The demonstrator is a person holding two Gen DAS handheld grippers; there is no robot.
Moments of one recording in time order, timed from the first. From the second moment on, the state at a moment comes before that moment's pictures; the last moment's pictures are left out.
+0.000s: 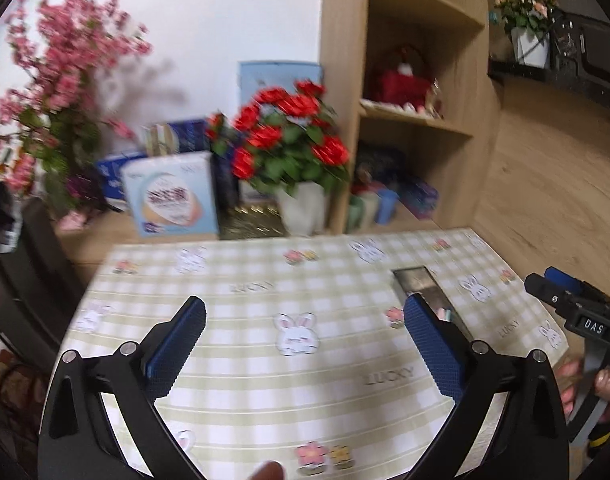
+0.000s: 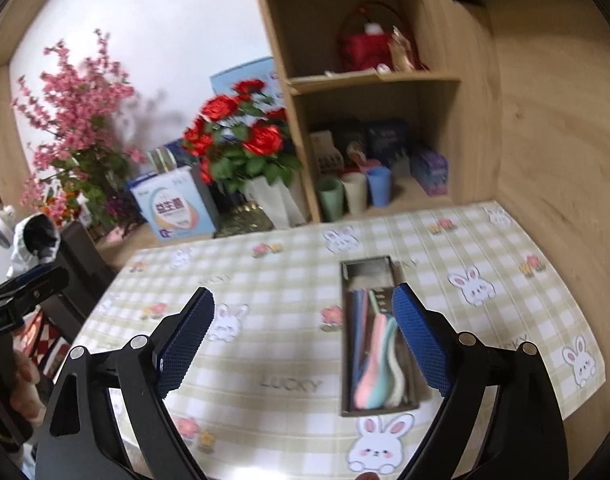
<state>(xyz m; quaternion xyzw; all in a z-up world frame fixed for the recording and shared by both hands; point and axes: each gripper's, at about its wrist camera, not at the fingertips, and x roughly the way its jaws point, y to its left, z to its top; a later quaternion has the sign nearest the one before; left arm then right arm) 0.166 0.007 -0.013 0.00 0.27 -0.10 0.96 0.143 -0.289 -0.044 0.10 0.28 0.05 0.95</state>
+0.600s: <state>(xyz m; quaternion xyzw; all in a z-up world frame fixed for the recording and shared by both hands) 0.109 0.045 0.016 -0.02 0.21 -0.06 0.98 0.117 -0.238 -0.003 0.04 0.24 0.06 0.97</state>
